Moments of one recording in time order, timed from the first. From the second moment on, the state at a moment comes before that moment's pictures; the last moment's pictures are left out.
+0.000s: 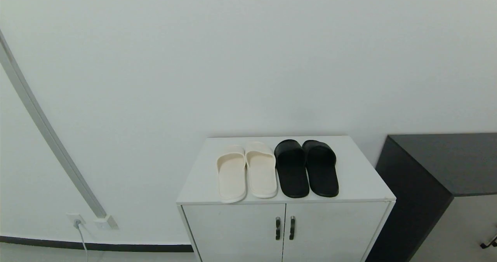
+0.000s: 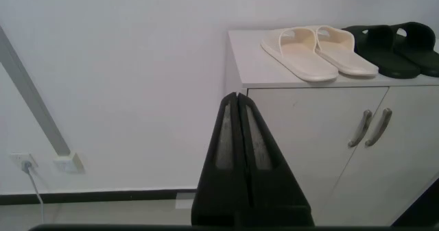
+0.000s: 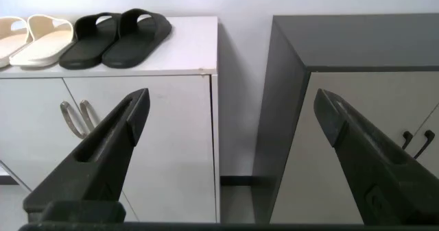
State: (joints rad) left arm 0.00 0.00 0.00 0.00 0.01 -0.01; right arm 0.00 0.00 0.00 0.00 0.03 -0.02
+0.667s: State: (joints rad) left arm 0.00 0.00 0.00 0.00 0.00 0.01; right arm 0.00 0.06 -0.13 0.02 0.04 0.03
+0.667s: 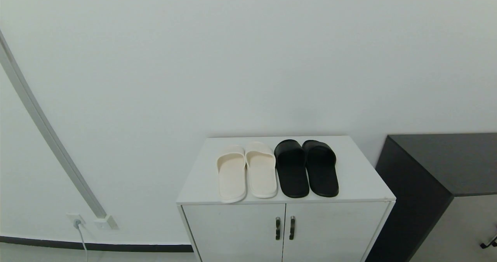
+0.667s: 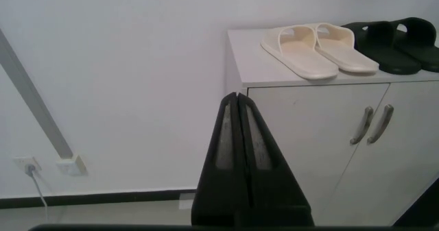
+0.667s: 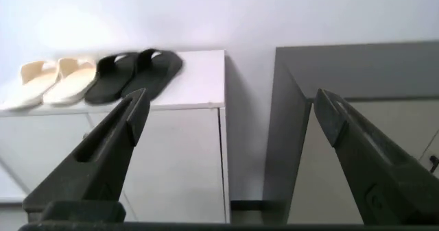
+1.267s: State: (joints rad) left arm 0.00 0.00 0.00 0.00 0.00 0.01; right arm 0.24 0.73 -0.34 -0.10 0.10 0.01
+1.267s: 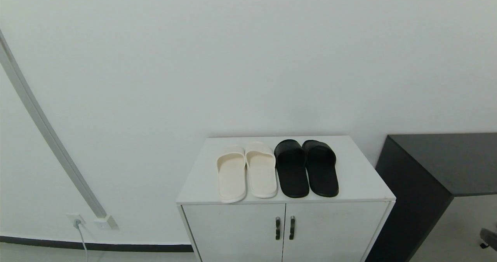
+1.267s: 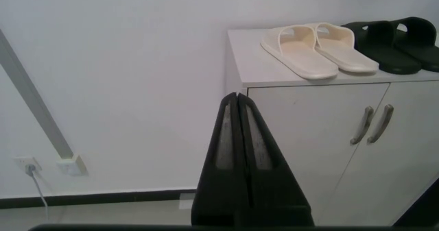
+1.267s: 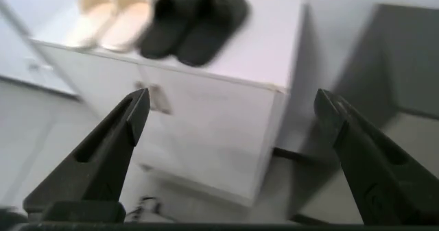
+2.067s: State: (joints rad) left arm 0.00 0.00 0.00 0.00 0.00 0.00; right arm 0.81 1.65 -0.77 -0.49 -0.46 0.35
